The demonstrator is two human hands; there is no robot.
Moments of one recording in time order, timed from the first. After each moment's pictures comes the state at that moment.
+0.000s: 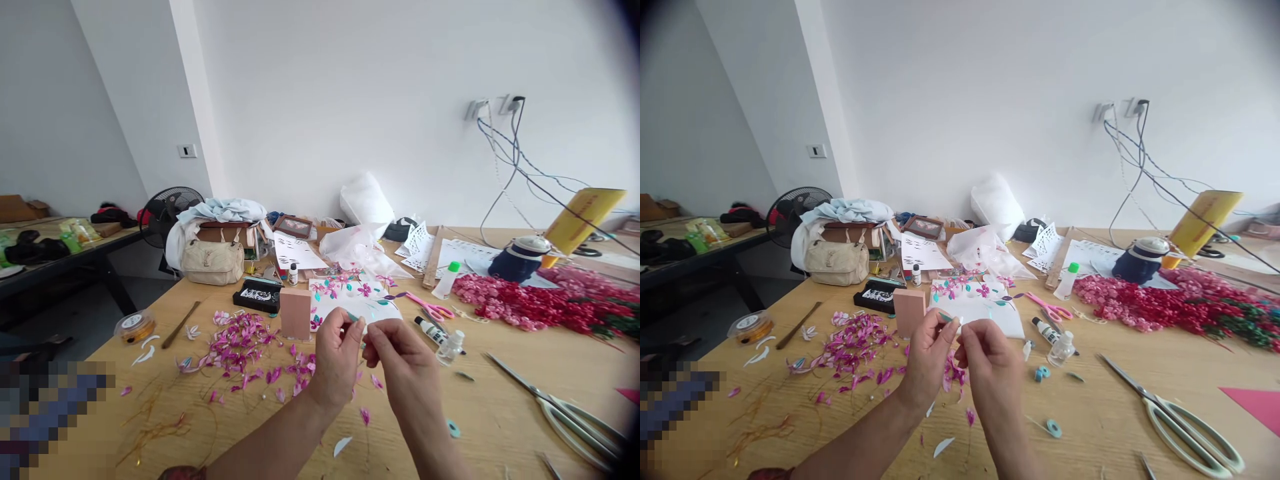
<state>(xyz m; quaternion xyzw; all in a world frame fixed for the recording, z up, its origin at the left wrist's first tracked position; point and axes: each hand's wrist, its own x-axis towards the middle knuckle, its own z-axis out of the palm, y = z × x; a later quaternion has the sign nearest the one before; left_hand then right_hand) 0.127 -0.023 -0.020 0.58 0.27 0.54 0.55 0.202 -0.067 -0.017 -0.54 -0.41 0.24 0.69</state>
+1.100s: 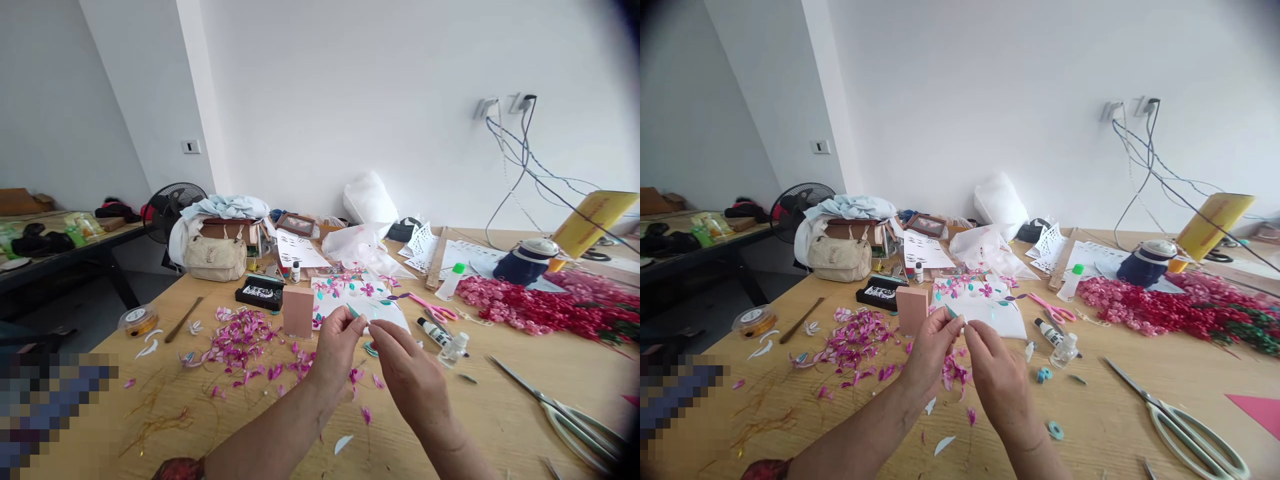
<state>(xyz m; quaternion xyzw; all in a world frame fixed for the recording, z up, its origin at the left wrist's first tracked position) 0.128 -0.013 -0.019 0.51 0.28 0.48 0.66 0.230 -0.068 -0.031 -0.55 -0.68 -0.32 0.36</state>
